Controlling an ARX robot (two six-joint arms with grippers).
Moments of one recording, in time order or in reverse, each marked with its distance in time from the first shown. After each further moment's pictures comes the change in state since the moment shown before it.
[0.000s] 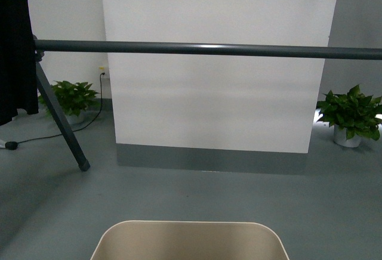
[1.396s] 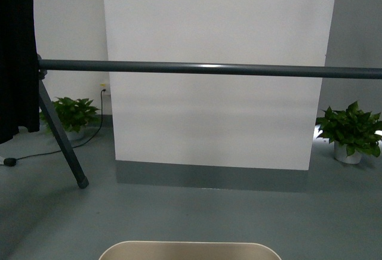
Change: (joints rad) left arm 0.000 -0.370 0.000 -0.375 0.000 0.000; right arm 0.000 -0.409 0.000 -0.412 -0.003 0.000
